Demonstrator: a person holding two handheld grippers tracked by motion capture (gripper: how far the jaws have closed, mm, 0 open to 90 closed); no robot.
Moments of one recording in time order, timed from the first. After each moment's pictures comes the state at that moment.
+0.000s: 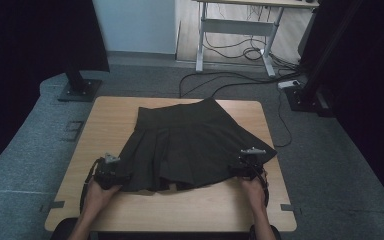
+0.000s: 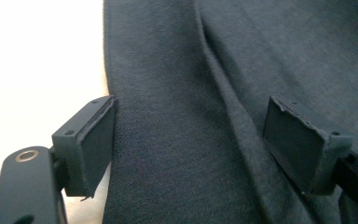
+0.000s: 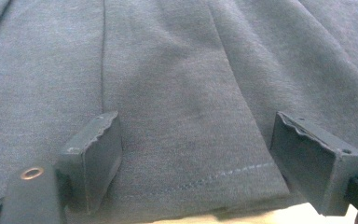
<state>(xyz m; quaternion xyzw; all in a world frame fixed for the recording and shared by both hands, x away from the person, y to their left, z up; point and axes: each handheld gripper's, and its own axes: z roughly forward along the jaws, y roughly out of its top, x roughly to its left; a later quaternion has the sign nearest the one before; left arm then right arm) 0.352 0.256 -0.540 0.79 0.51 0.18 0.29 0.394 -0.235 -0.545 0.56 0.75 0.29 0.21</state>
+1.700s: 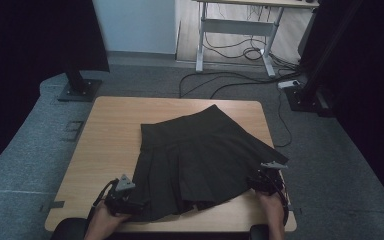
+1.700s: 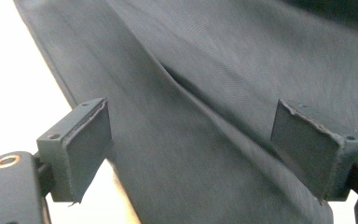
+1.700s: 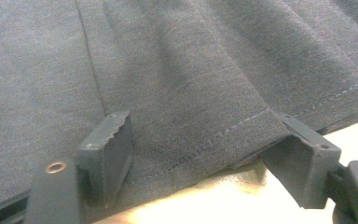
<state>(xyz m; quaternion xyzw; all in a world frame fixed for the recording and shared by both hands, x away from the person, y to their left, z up) 0.281 0.209 -0.518 0.84 0.40 0.12 0.35 0.340 -0.286 -0.543 0.60 0.72 0.28 0.22</state>
